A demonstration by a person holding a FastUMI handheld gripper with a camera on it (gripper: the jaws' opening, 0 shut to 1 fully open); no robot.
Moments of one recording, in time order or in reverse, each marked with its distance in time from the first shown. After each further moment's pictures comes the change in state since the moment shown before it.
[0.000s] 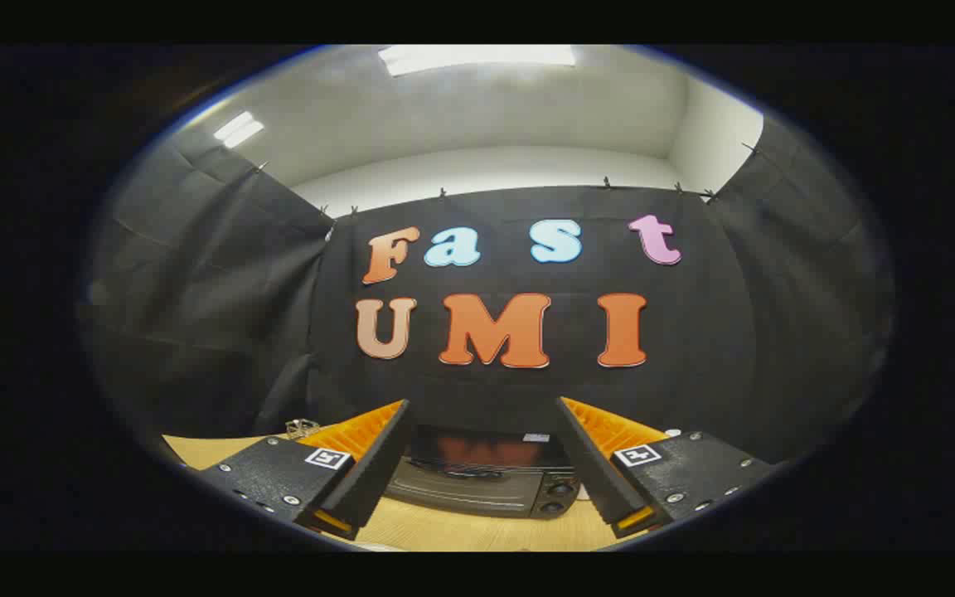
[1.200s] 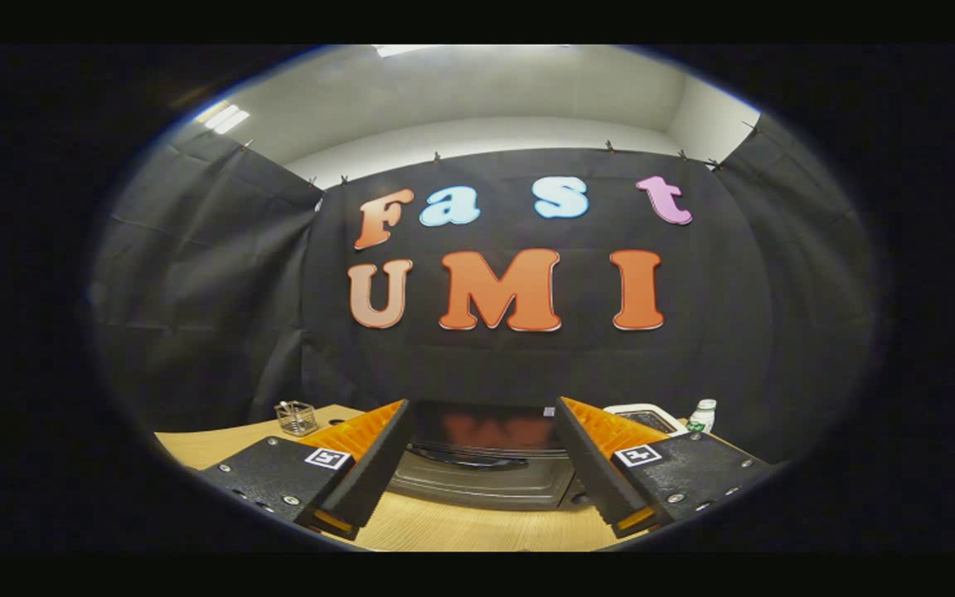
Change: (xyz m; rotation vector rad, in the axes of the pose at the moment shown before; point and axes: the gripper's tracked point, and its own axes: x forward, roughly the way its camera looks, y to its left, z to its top) arm 0.073 0.020 -0.093 0.018 0.160 -0.019
